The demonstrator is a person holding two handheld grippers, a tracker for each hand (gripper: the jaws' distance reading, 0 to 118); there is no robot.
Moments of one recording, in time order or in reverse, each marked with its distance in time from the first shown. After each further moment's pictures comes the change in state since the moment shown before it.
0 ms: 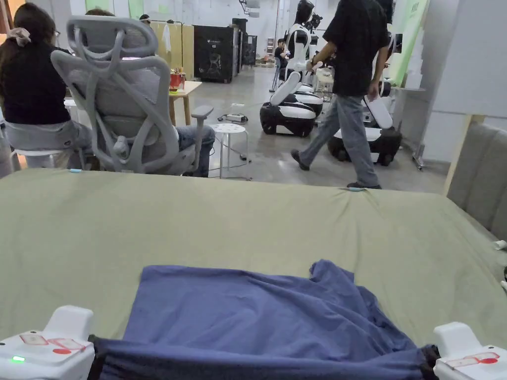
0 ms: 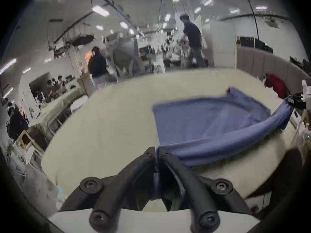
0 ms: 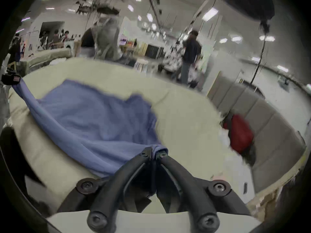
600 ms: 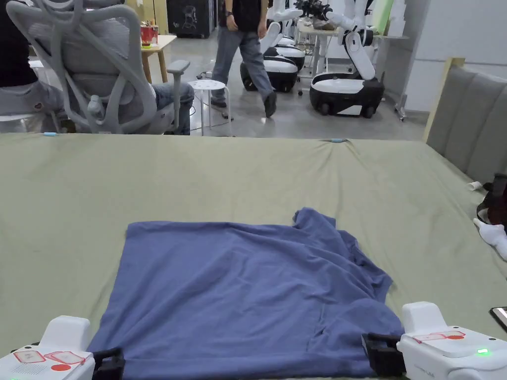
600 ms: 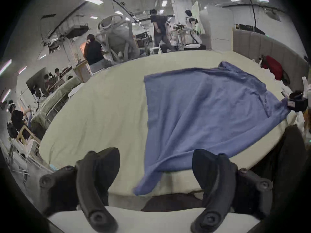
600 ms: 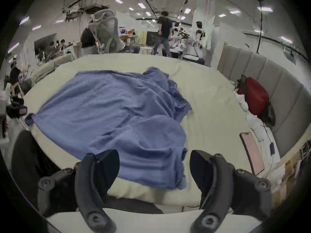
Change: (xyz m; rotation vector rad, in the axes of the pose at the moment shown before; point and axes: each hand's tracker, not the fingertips) left arm 0.034 -0.040 0.025 0.019 -0.004 0.005; right arm -0.041 -0.029 0.034 0.004 0.097 -0.198
